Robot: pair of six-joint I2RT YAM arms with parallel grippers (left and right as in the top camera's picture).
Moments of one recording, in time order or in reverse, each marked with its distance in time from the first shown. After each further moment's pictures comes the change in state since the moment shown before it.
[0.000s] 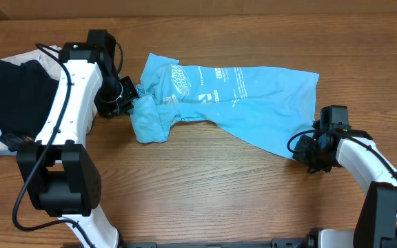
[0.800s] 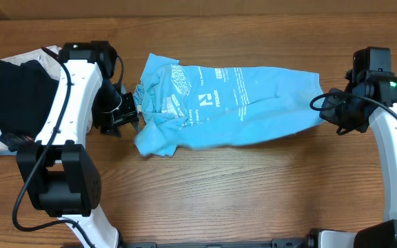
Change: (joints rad) left arm -0.001 0.000 0.000 -0.247 0.013 0.163; right arm 0.000 -0.047 0.676 -0.602 0.136 -0.005
